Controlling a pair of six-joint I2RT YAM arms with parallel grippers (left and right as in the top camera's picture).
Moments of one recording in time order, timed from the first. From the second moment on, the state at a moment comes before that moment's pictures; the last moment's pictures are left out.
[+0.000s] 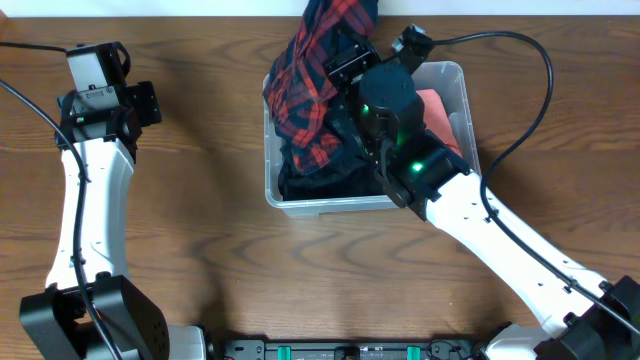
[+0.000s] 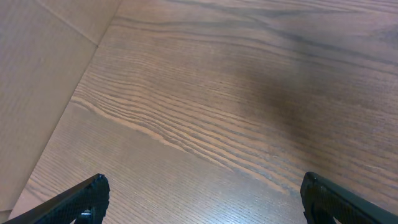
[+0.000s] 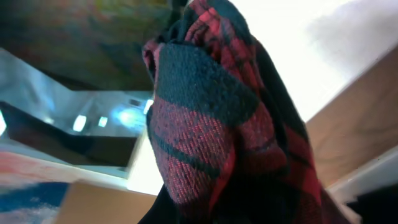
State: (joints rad) left arm 0.21 1.58 1.33 -0.56 -0.32 0.06; right arm 0.68 1.57 1.32 0.20 0.39 1.27
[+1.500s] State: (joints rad) left arm 0.21 1.58 1.33 -0.56 -0.32 0.06; right arm 0.71 1.61 1.32 0.00 0.44 1.39
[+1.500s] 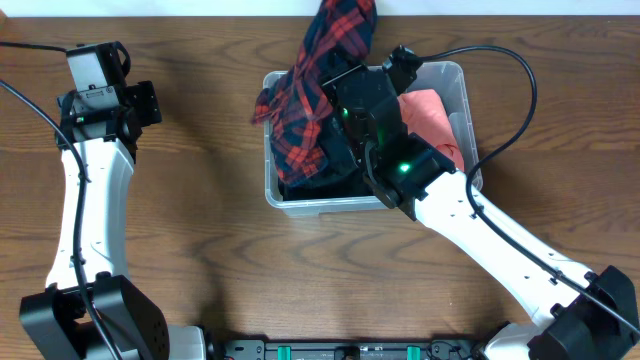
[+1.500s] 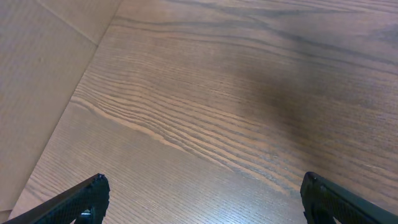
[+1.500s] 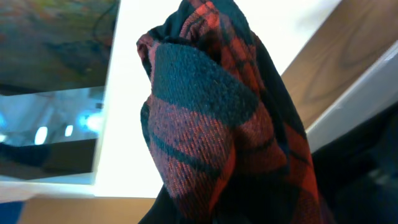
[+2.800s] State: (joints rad) left arm 0.21 1.58 1.33 -0.56 -0.32 0.06; right arm 0.59 1.60 1.32 -0.72 0.62 0.74
